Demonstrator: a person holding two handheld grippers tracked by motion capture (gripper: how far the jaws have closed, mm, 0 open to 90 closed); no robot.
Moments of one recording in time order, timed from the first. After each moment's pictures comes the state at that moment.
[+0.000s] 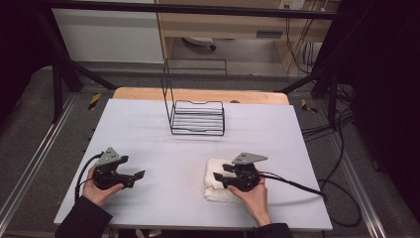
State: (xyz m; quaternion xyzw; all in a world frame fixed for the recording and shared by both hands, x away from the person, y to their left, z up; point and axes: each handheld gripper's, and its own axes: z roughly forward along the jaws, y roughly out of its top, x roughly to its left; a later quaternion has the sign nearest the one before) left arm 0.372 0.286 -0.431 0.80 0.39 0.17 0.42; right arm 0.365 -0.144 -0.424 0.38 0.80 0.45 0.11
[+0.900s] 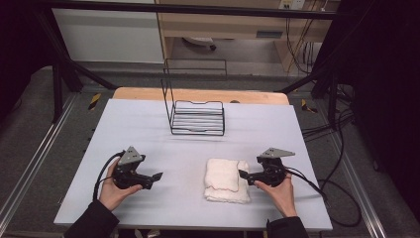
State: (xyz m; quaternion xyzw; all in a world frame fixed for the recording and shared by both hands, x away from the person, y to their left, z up) left arm 0.375 0.229 -0.424 0.83 0.35 0.15 0.41; right arm 0.385 -0.215 -0.440 0.43 0.78 0.43 0.13
